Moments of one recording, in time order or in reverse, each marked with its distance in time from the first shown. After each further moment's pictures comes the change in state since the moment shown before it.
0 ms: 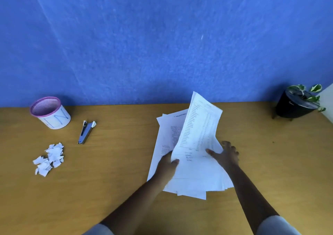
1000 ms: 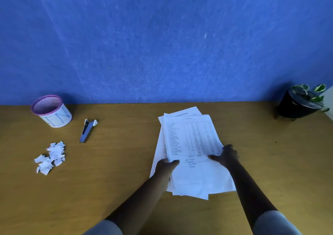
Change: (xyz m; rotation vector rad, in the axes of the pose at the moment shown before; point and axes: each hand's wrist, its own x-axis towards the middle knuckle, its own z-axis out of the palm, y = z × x) left_hand 0.007 -0.011 -0.001 -0.324 0.030 -0.389; right_hand 0.009 -0.005 0.001 -0.157 -0.113 0.094
